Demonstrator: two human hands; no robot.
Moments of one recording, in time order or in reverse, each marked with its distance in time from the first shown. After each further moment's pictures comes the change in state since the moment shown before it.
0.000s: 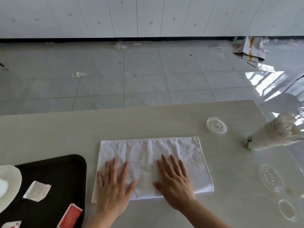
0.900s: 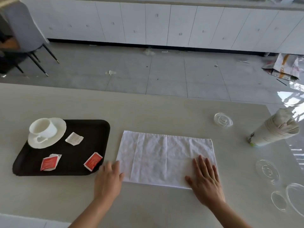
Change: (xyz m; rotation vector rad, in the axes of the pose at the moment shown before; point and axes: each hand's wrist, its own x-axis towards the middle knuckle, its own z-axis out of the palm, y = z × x) left_hand -0.128 0.012 -0.032 -0.038 0.022 -0.282; right_hand -0.113 0.075 -0.018 -0.071 -0.165 0.172
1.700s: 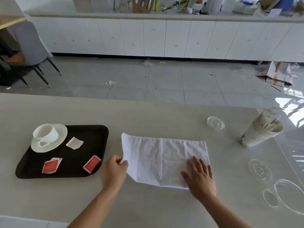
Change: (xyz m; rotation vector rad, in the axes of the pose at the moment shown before) left_hand 0.005 0.050 -0.050 -0.727 0.190 -0.387; right_hand 0.005 -0.008 -0.014 0.112 0.024 0.072
